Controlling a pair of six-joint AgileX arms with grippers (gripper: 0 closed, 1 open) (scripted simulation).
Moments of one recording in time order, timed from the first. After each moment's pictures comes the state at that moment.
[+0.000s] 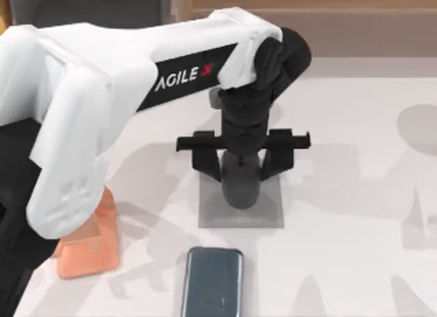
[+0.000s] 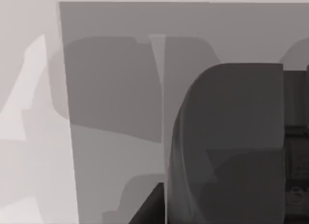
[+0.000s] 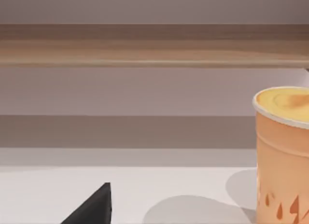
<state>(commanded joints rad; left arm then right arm) -0.73 2.37 1.93 -1.11 -0.01 -0.70 0.00 0.00 0.00 0.00 0.00 0.00</state>
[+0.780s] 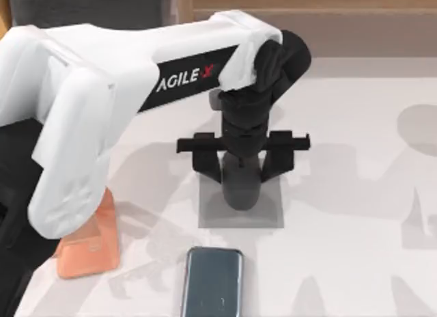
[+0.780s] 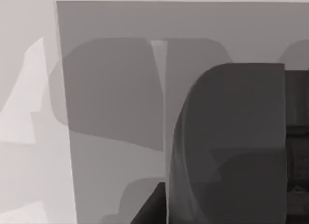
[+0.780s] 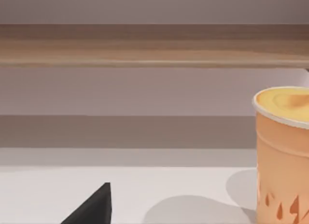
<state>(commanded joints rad) -0.73 2.37 1.93 -1.11 -0.01 -0.70 0.00 0.00 0.00 0.00 0.00 0.00</state>
